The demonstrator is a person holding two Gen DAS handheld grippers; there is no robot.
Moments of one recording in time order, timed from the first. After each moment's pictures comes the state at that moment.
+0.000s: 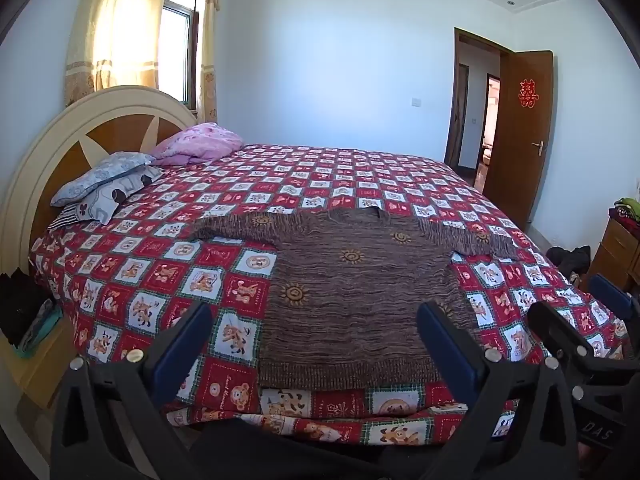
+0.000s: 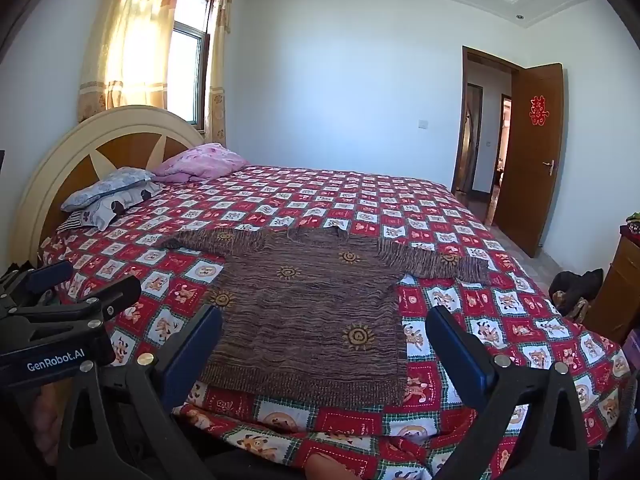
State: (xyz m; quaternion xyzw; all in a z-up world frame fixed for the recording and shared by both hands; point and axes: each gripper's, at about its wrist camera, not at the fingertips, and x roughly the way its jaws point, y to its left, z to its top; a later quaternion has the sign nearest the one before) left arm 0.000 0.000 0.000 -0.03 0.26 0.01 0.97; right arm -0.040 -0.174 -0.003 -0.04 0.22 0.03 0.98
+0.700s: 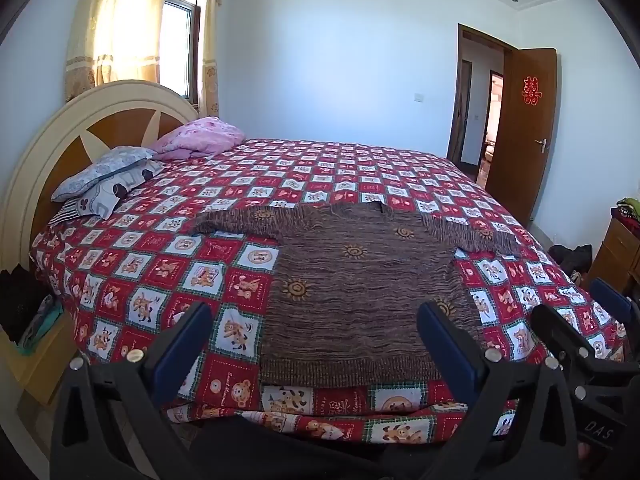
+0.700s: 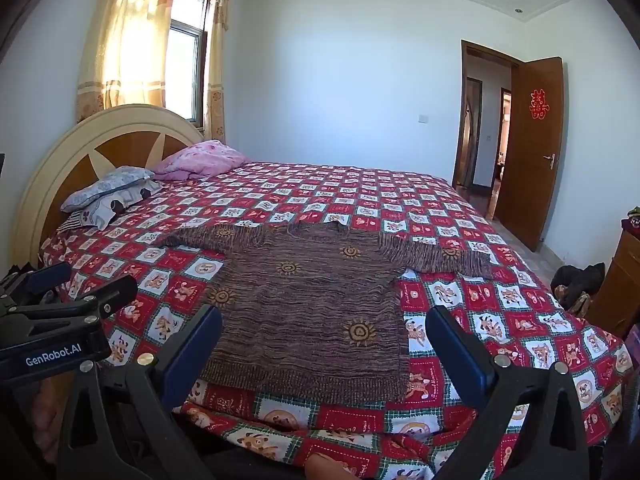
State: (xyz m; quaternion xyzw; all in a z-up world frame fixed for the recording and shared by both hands) left arm 0.001 -0.002 -0.004 -0.03 0.27 0.01 0.96; right arm -0.043 -0.170 -0.009 -0.03 0.22 0.03 0.97
